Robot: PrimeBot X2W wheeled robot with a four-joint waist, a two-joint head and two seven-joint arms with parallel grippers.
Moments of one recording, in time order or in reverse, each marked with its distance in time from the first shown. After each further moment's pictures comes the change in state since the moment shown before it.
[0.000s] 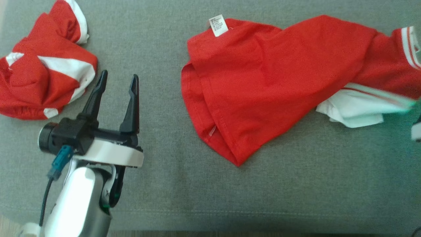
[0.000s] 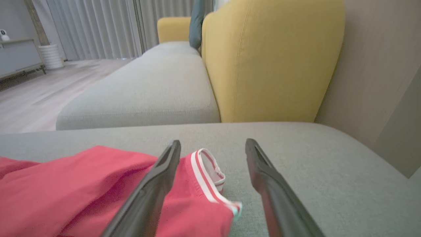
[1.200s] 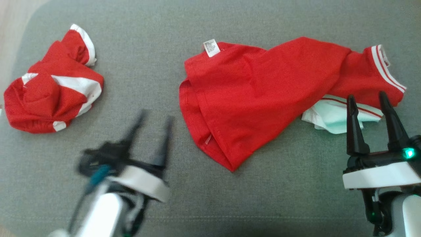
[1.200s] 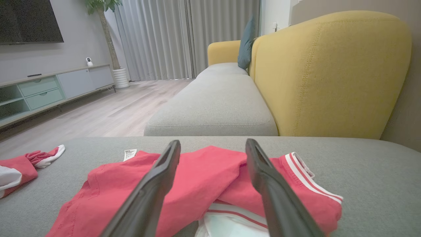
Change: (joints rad) left arm 0.121 -0.007 -0.074 0.004 -0.006 -0.036 0.047; right arm 0.286 0.194 0.217 -0.331 -0.093 0.000 -0.016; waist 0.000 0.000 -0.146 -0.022
